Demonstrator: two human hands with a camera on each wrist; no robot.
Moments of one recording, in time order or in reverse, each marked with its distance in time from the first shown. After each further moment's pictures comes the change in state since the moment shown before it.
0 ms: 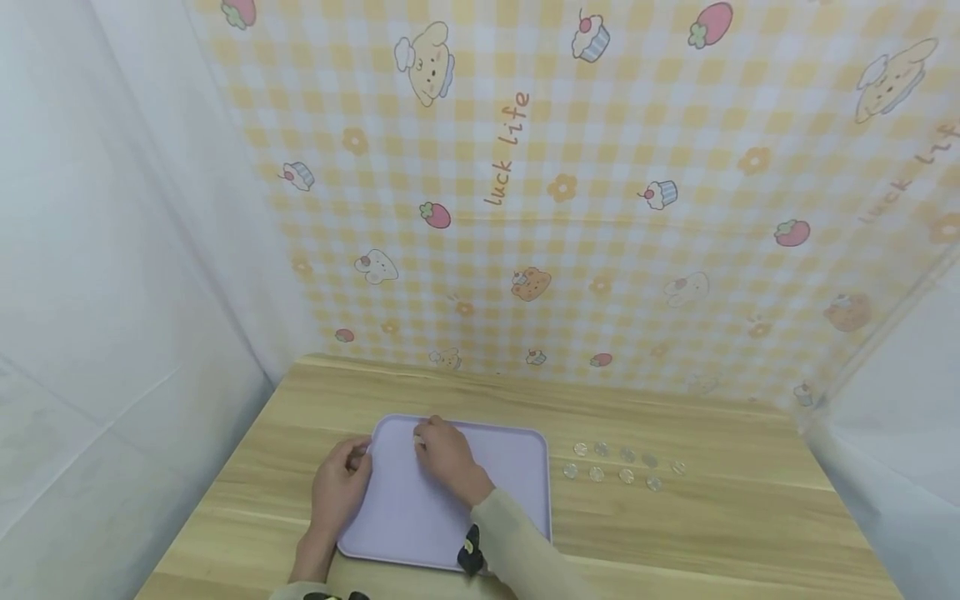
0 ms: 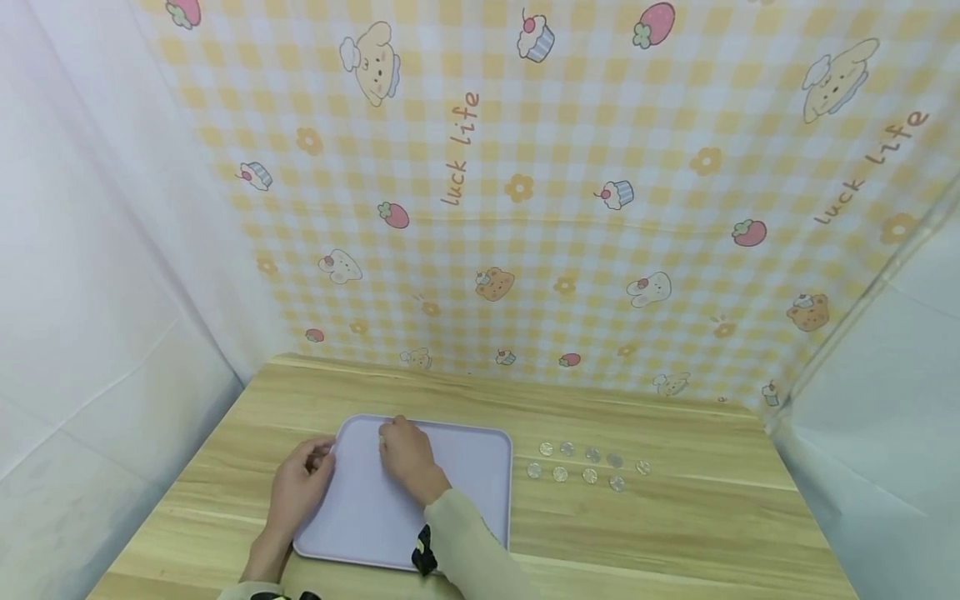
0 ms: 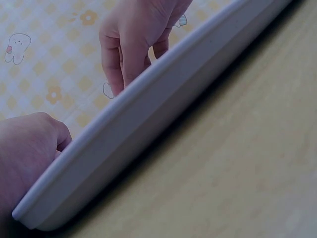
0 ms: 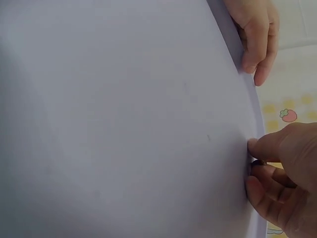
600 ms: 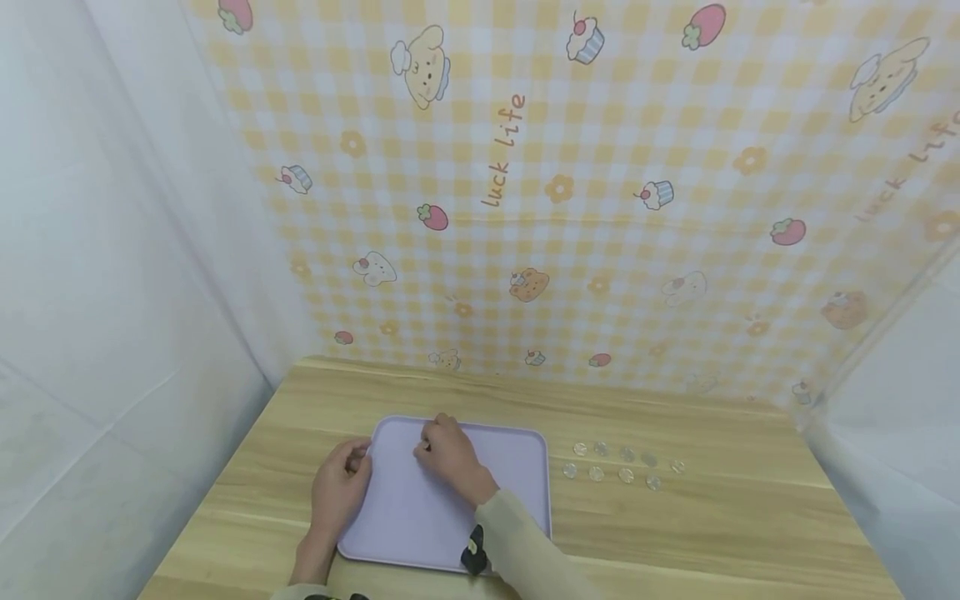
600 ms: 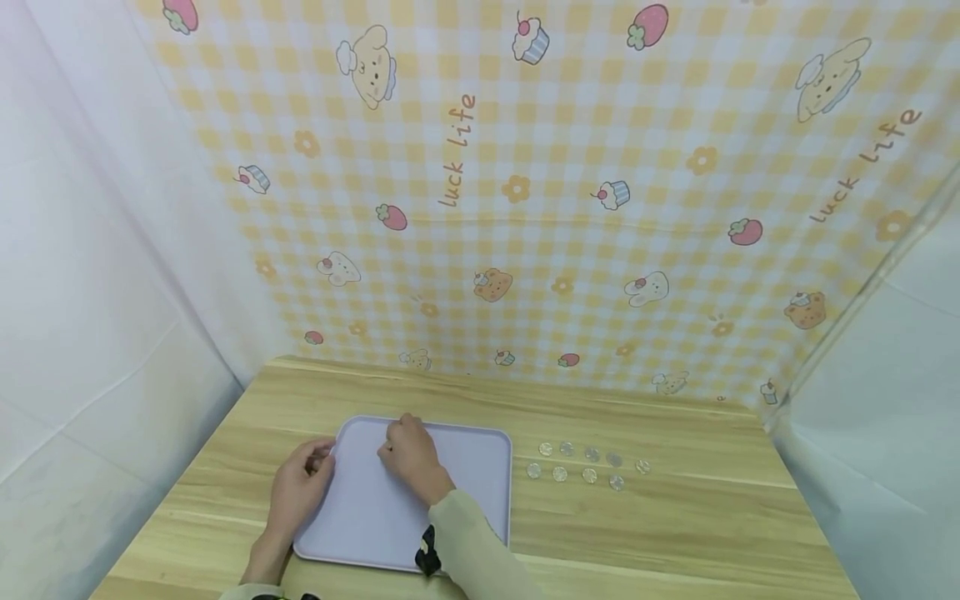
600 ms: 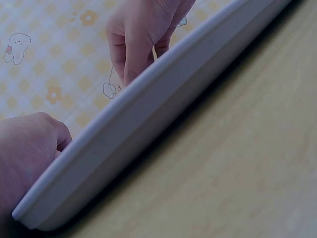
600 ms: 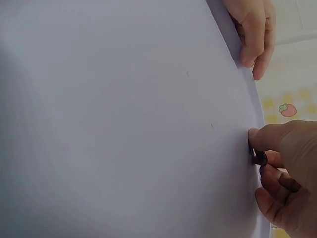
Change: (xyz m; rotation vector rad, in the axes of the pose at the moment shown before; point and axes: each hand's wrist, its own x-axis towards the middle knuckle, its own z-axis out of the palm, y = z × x) left_hand 0.001 -0.001 0.000 0.012 -0.001 0.009; right_hand -0.003 0.008 -0.002 0.072 -0.003 0.072
